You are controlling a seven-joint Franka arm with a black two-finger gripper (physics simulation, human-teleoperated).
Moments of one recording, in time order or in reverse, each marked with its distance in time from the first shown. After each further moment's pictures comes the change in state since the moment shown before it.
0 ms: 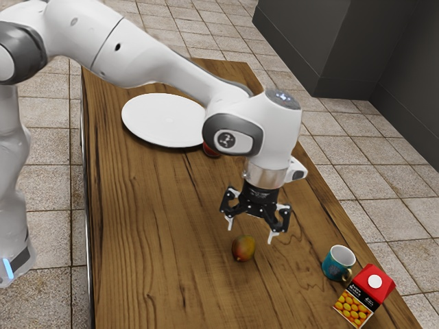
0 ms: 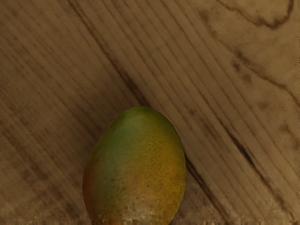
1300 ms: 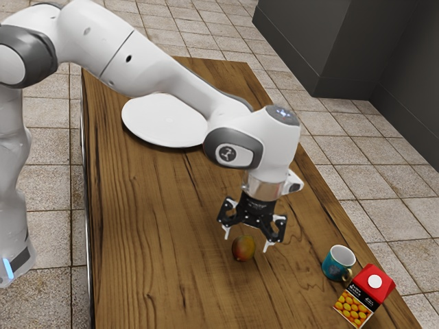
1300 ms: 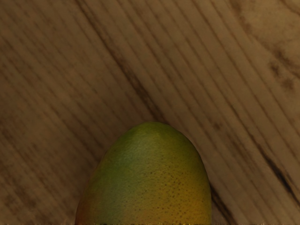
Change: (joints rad) arm 0.023 0.045 0.000 -0.029 -0.004 0.039 -0.001
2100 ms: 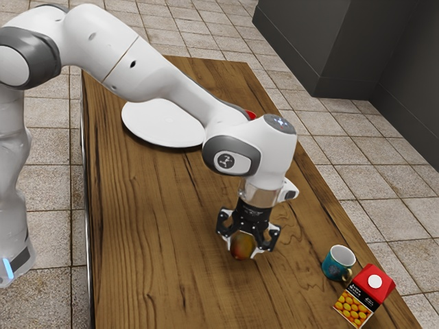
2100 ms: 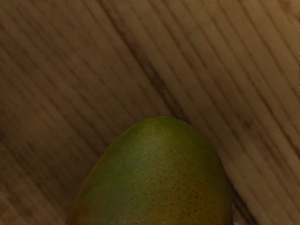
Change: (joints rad) arm -0.002 0.016 0.006 -0.031 -0.026 0.024 0.012
